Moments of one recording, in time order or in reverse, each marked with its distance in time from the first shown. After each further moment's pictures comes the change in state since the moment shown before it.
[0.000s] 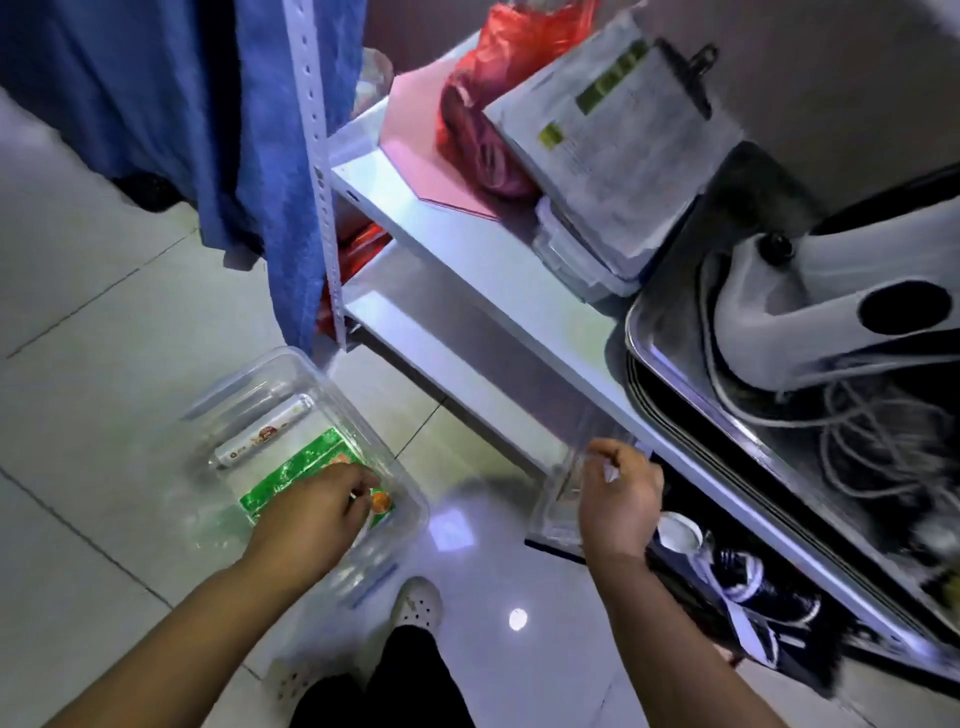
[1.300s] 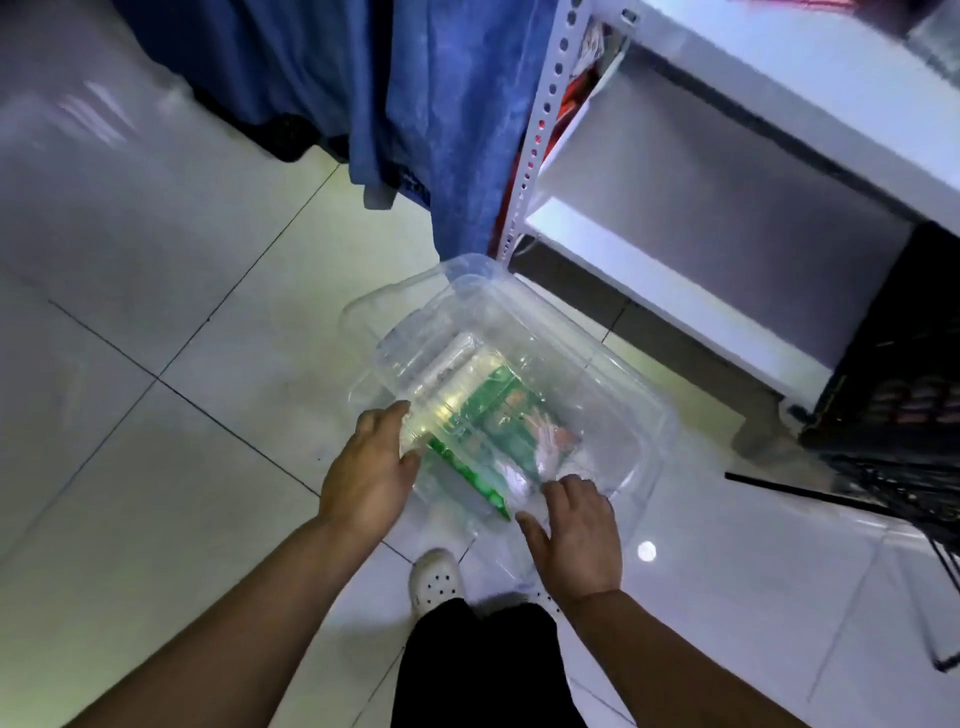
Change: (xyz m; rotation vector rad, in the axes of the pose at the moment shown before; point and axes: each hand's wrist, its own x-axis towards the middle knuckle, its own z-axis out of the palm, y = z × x) left_hand 0.005 -0.272 -0.039 0.072 -0.009 -0.170; right_hand -0.282 -0.054 0.229 -0.301 -0.506 -0.506
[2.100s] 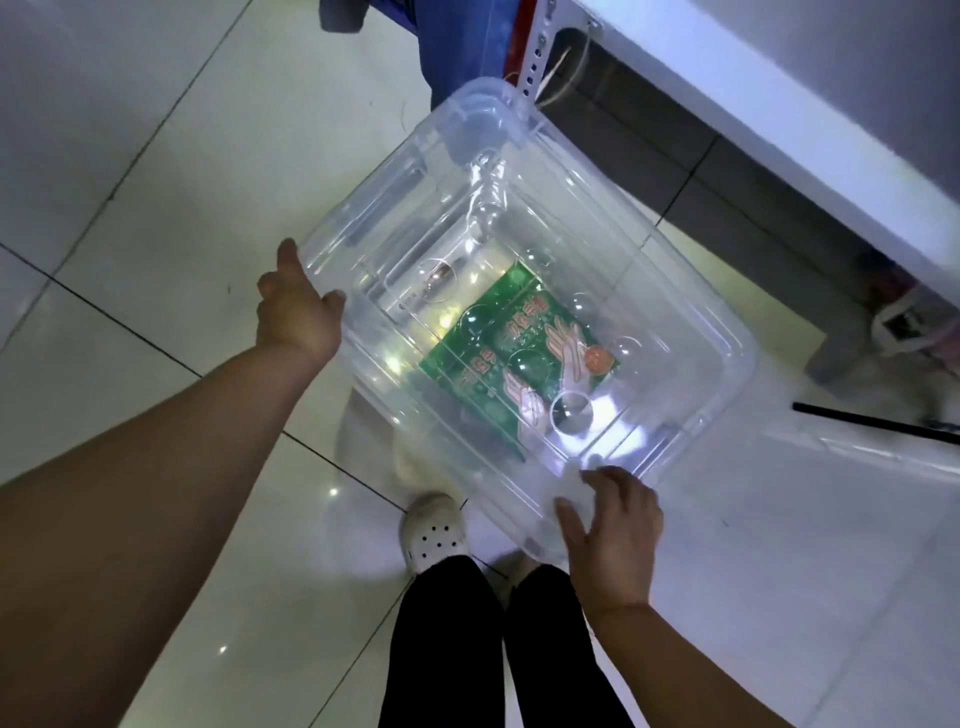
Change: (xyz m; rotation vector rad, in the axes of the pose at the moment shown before) left_hand 0.150 -0.117 0.100 -0.090 0.126 -0.382; right_hand -0.049 0.068 0.178 0.103 0.083 0.309
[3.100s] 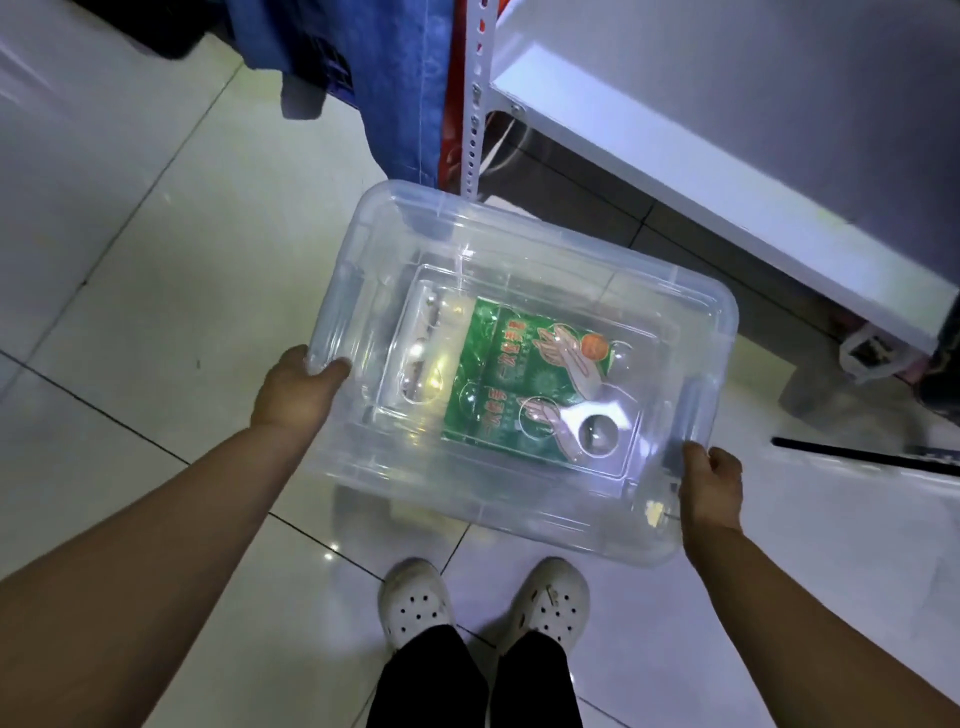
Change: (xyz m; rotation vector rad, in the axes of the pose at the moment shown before) left_hand -0.006 0.027 0.030 -0.132 -0.055 -0.012; right_hand 0.139 0.097 -0.037 0.694 0.018 0.832
